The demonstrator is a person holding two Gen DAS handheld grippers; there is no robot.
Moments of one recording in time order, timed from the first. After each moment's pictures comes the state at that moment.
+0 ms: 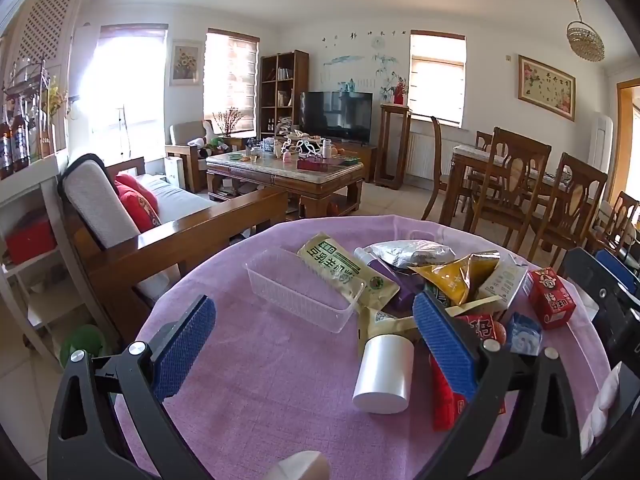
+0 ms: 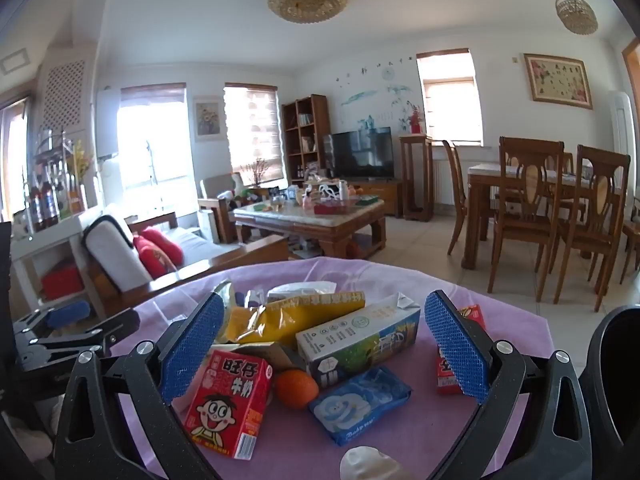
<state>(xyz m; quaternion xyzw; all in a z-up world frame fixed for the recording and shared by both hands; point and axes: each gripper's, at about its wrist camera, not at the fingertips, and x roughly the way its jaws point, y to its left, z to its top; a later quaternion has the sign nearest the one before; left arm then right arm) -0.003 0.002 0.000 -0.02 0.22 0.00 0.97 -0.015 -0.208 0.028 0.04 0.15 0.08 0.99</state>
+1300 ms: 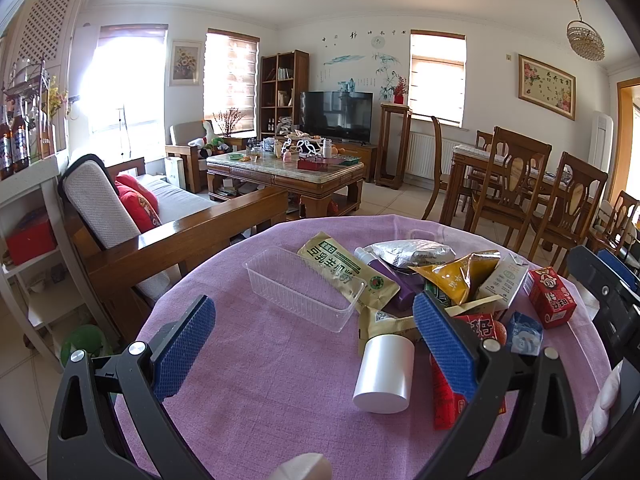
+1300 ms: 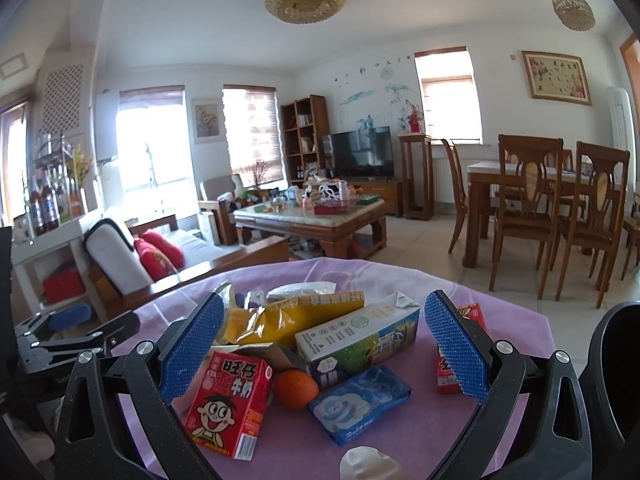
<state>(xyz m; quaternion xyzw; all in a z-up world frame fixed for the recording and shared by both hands) 0.000 0.000 0.000 -0.02 0.23 0.00 0.97 -0.016 -0.209 0.027 0.04 0.15 0.08 0.98</state>
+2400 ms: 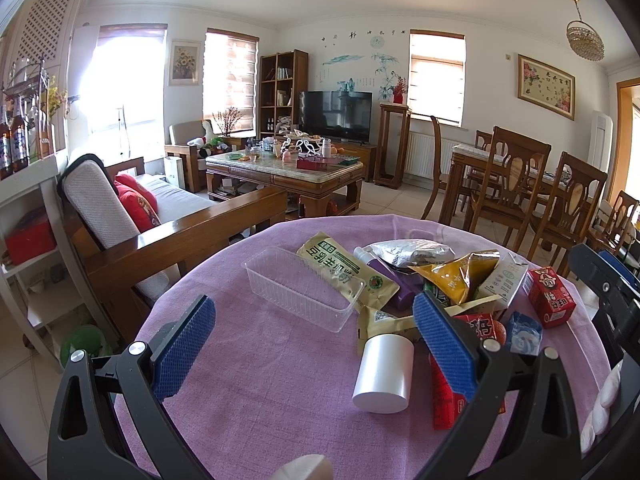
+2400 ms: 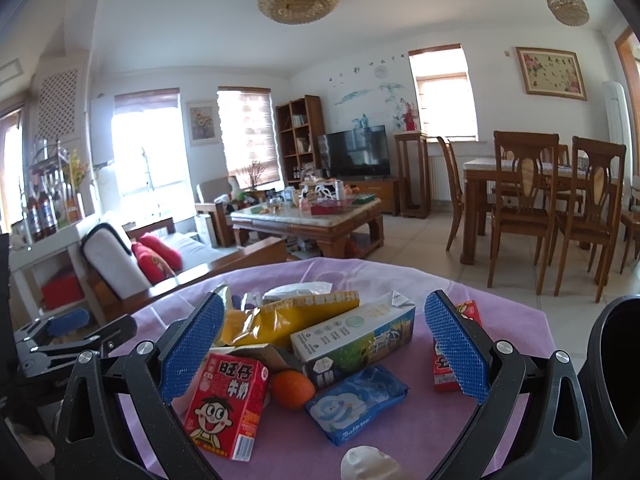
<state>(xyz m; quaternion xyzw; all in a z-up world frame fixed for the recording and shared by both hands) 0.000 0.002 -0.001 -0.02 0.23 0.00 0.97 -0.015 -0.210 0.027 0.05 0.15 0.07 0.98</state>
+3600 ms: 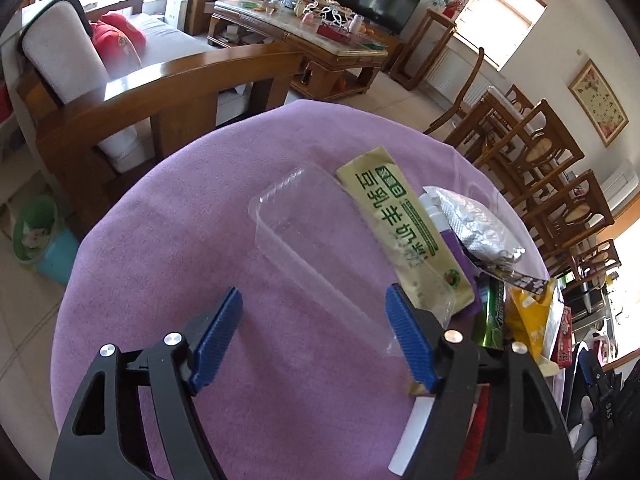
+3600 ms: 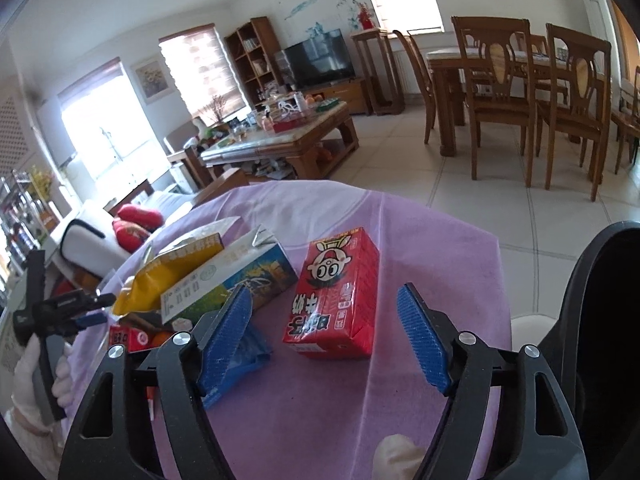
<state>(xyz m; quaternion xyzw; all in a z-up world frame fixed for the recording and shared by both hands) 0.117 0.062 -0.042 -0.17 0.47 -0.02 0.86 0.047 -0.333 -0.013 0.14 0.34 0.05 0.93</state>
